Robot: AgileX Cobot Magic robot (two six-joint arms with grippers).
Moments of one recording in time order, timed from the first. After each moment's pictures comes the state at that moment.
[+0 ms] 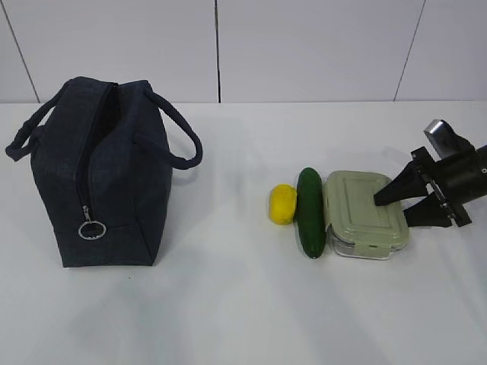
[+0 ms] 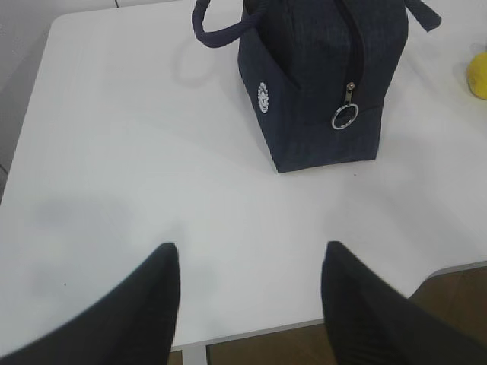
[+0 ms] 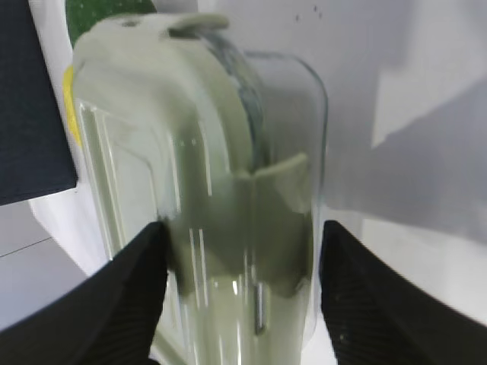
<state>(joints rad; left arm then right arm) -0.02 0.01 -0.53 -0.13 1.11 0.13 -0.30 2.22 -1.37 0.96 1.19 -0.71</state>
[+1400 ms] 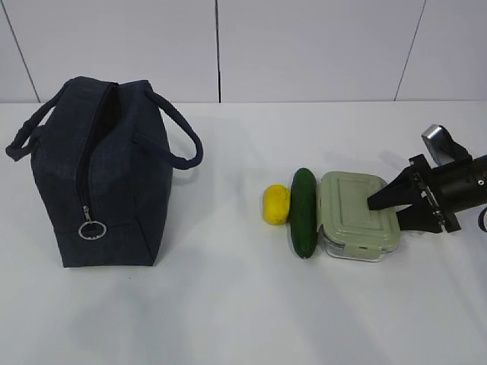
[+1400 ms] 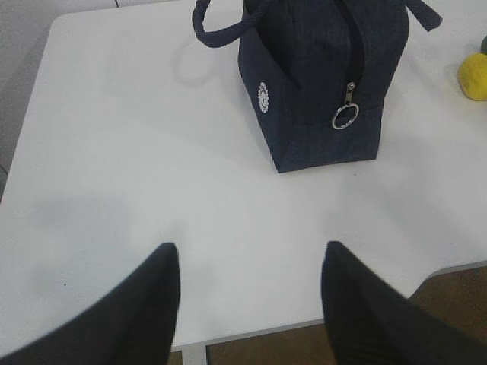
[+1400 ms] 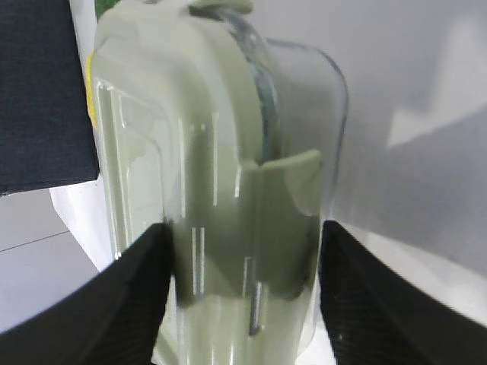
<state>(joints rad) -0.02 0.01 -0.53 -0.13 1.11 0.13 -0.30 2.21 -1.28 1.09 1.18 -0.88</state>
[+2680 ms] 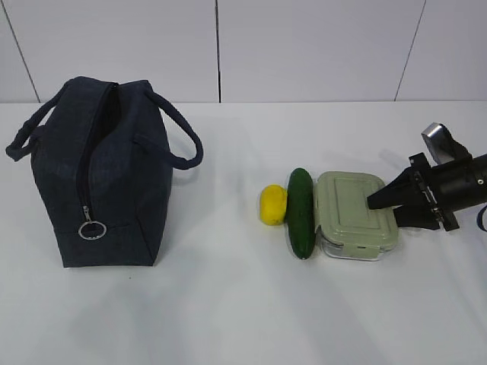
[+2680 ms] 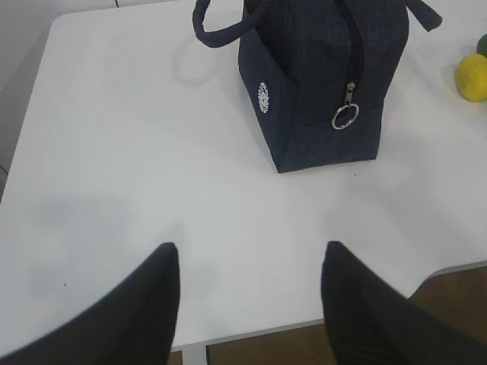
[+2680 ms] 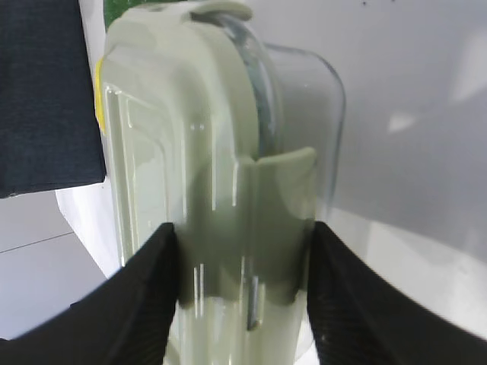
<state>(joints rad) -0.02 0.01 -0.53 -0.13 1.11 0.13 -0.30 2.21 -1.28 1.11 1.18 -0.90</state>
